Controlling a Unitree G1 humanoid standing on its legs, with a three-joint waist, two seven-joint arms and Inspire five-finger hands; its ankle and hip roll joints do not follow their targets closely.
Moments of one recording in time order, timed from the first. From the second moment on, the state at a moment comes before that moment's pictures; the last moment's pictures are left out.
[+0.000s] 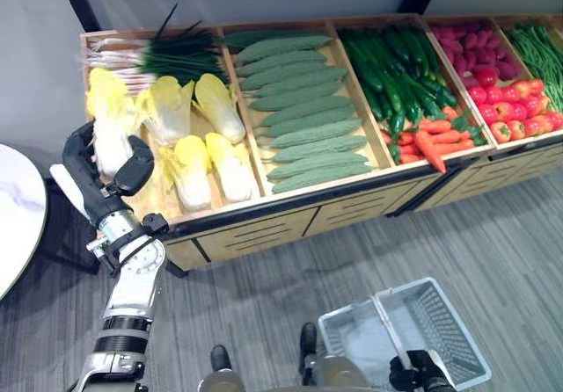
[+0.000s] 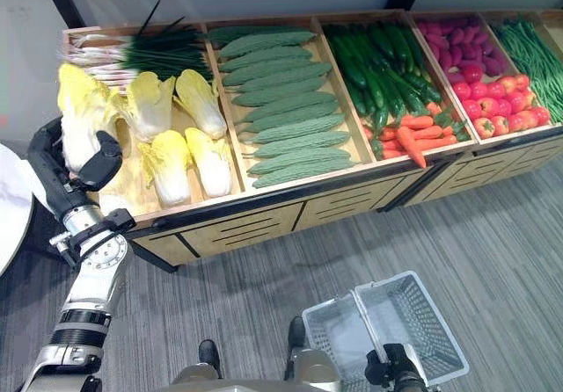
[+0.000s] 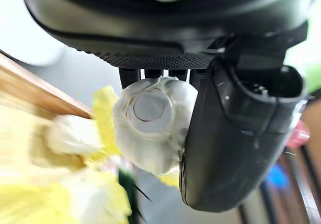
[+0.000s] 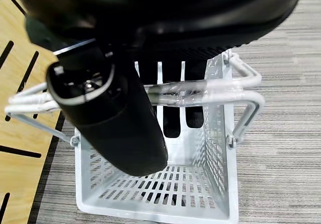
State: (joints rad) left arm -0.16 0.42 0.07 0.12 -0.17 -0.30 0.63; right arm 0.08 -0.33 0.19 1.23 0.01 -0.20 -0.18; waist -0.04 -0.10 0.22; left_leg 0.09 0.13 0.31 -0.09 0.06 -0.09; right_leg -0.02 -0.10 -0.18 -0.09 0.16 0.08
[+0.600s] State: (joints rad) left arm 0.18 0.46 -0.24 0.16 -0.91 -0.22 -0.18; right arm 0.13 -0.36 0.09 1.26 0.02 -0.19 -0.09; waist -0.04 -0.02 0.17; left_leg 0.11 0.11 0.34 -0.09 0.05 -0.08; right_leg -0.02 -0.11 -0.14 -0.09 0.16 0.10
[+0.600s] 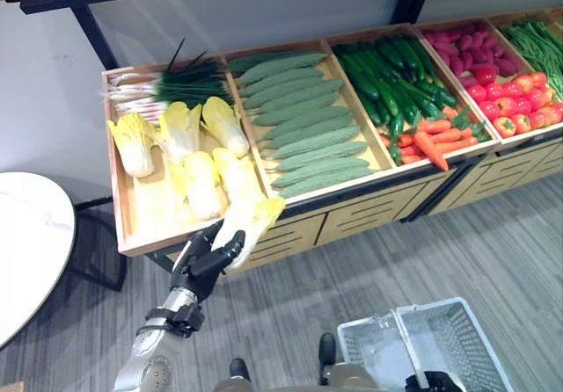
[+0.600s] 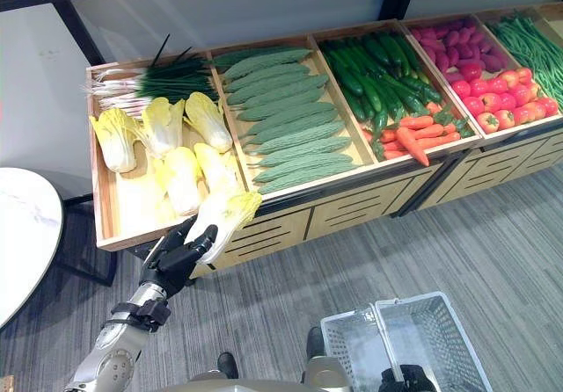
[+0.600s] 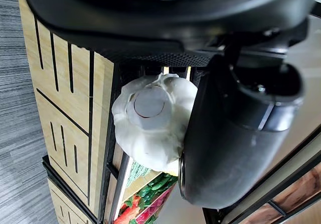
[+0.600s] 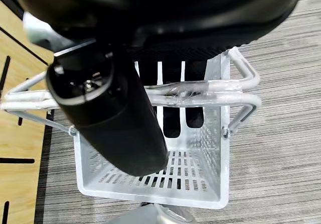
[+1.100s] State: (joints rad) left arm 0.03 0.53 -0.25 0.17 -0.92 -0.22 -0.23; right arm 0.04 -0.32 0.05 1.23 0.05 -0.18 -0.09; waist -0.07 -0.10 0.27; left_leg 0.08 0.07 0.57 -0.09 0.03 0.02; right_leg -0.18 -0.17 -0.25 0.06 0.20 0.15
